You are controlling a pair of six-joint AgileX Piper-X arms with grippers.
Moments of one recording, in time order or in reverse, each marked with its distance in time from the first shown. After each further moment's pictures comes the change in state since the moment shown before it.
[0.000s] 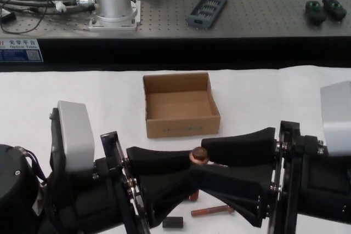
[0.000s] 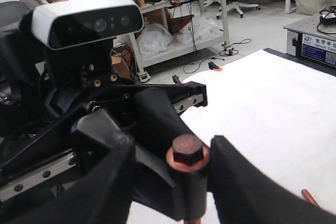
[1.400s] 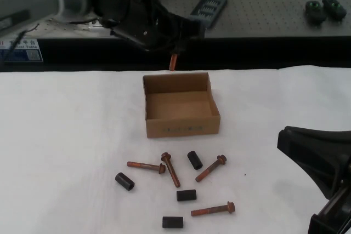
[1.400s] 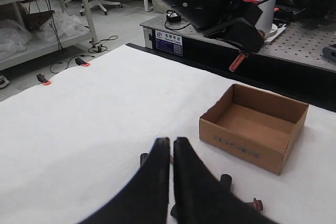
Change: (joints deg) left arm 15.8 46.7 -80.3 79.4 -16.8 -1.5; right arm 0.0 -18.8 0.0 24.6 24.6 -4.0
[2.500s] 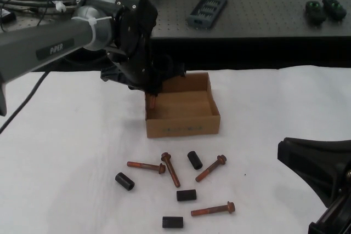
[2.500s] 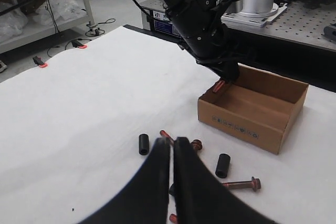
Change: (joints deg) left arm 2.7 15.3 -8.2 8.6 -8.6 -6.5; right arm 0.0 0.0 0.0 3.4 0.0 0.3
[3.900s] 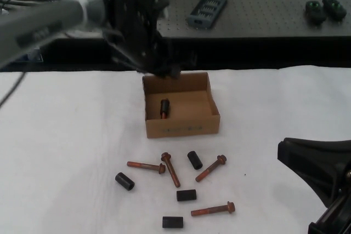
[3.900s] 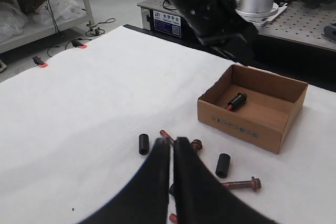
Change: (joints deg) left arm -0.6 -7.7 -0.2 2.7 10.8 12.1; right arm 0.0 1.0 -0.1 0.3 0.0 0.0
